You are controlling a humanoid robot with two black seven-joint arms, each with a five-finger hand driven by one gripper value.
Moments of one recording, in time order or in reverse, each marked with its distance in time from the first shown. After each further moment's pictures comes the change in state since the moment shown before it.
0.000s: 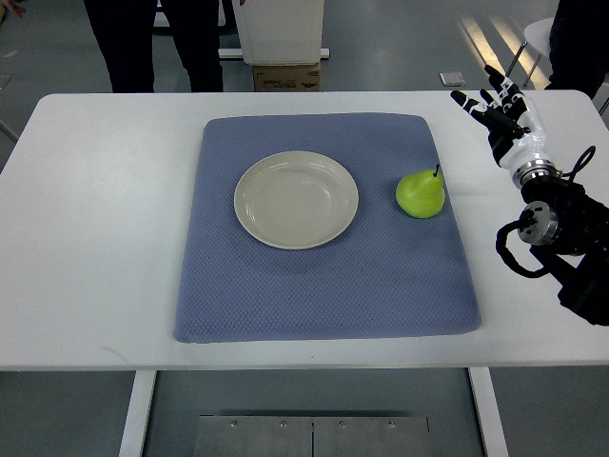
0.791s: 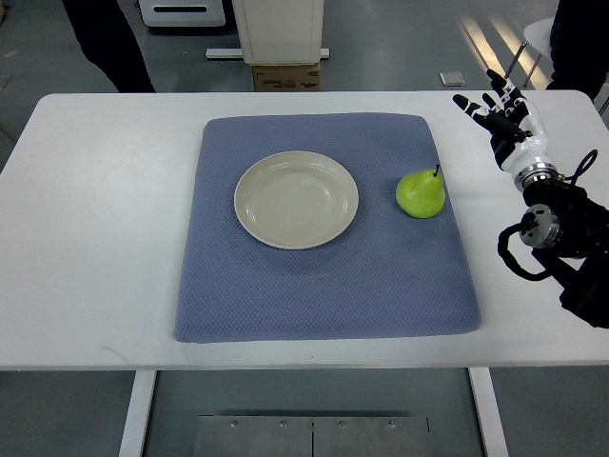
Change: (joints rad) left arm 0.003 0.000 0.000 0.000 0.000 0.001 -0.007; right arm -0.008 -0.005 -0.002 -0.009 0.000 -0.001 0.002
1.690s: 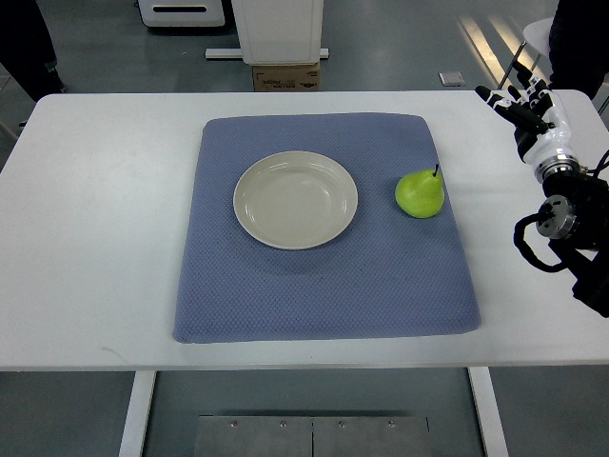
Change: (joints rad) left arm 0.000 0.000 0.000 0.000 0.000 -0.001 0.000; right arm 0.029 -0.014 -0.021 -0.071 -0.013 0.056 -0.003
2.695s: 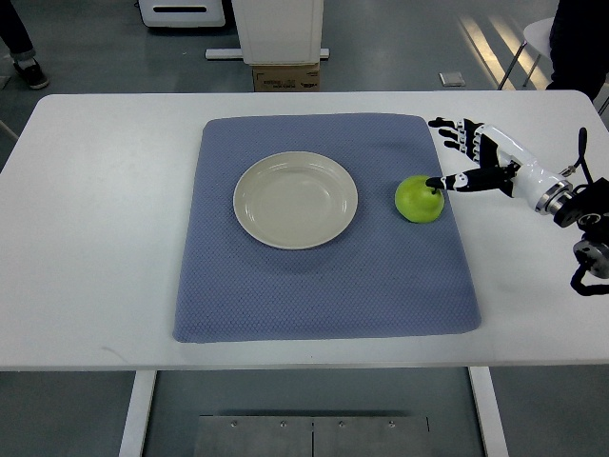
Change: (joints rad) left arm 0.000 0.000 0.000 0.000 0.000 0.000 0.000; right arm 0.068 -0.222 -0.445 0.237 -0.326 0.135 0.146
